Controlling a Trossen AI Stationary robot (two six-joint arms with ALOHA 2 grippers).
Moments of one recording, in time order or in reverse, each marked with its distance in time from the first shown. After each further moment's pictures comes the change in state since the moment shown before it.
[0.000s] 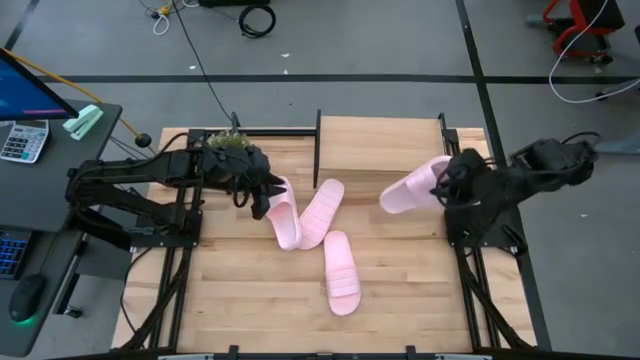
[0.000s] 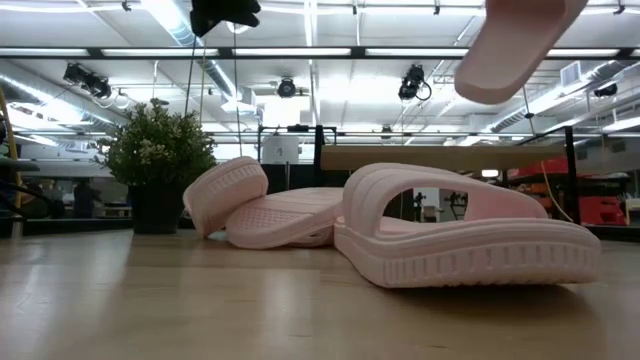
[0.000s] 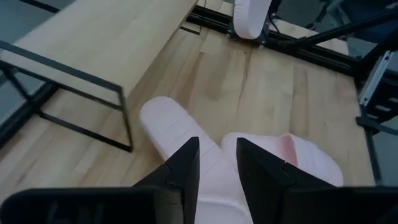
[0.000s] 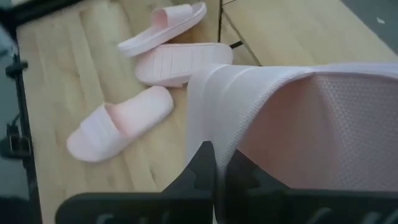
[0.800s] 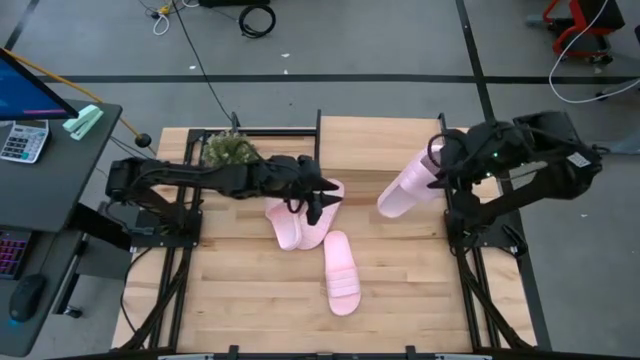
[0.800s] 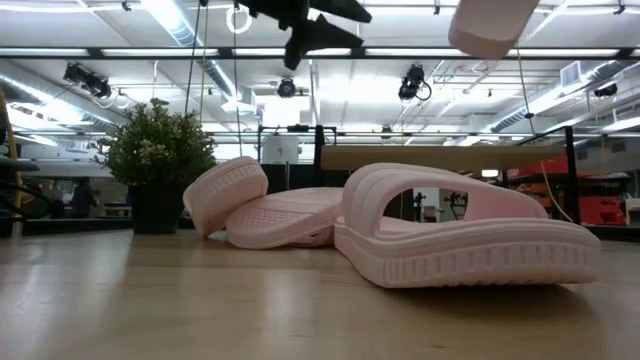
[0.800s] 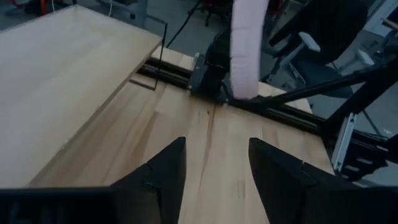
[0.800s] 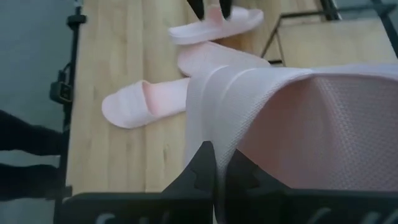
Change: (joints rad) left arm 0.000 0.388 0.000 0.645 0.075 -0.032; right arm -0.339 0.197 0.369 -0.095 -0.416 -0.553
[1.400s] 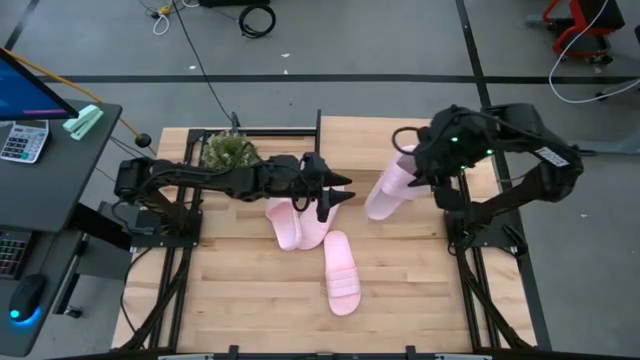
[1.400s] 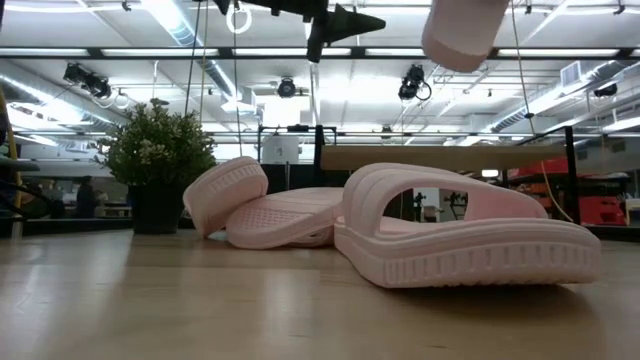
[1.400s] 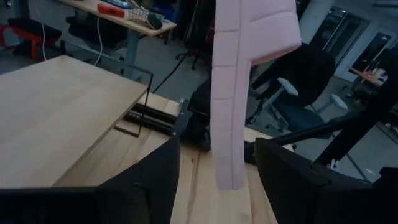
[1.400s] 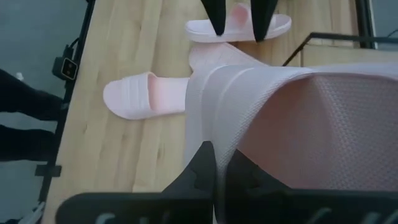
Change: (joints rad) left arm 0.000 0.066 0.001 0.264 -0.005 -0.021; right arm -0.155 0.147 0.050 0.025 -0.177 -0.295
